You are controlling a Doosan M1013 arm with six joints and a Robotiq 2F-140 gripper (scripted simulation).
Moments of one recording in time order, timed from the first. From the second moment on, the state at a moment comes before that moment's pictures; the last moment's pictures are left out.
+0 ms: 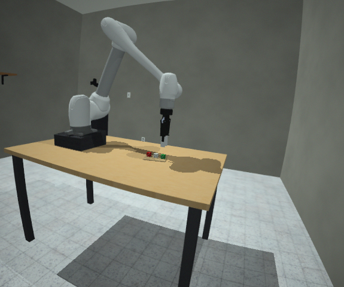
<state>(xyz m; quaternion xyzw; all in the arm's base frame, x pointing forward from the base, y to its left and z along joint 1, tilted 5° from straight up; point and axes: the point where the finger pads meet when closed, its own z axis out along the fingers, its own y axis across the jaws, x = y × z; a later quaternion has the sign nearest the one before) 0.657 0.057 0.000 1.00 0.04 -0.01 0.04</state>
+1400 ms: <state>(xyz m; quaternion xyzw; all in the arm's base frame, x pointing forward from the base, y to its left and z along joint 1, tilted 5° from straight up) 0.657 0.058 0.008 1.00 0.04 -0.01 0.04</state>
